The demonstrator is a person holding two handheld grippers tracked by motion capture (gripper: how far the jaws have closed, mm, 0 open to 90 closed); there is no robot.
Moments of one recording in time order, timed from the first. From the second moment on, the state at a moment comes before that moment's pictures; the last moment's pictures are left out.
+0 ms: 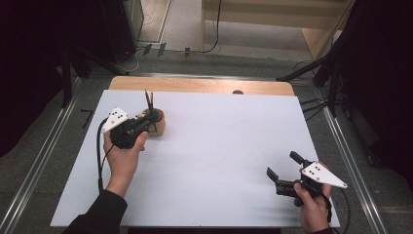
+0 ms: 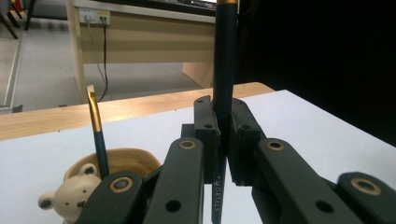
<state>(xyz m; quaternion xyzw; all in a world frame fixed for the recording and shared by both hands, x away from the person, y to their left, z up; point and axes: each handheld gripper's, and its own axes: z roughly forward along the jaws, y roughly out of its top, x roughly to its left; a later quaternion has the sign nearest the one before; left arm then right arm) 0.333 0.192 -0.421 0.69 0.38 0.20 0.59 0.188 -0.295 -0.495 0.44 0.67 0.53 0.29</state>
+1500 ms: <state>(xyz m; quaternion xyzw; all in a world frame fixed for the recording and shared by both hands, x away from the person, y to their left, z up) 0.387 0.181 -0.453 0.68 0.42 0.28 0.54 0.188 -0.296 -0.496 0.44 0.67 0.53 0.28</state>
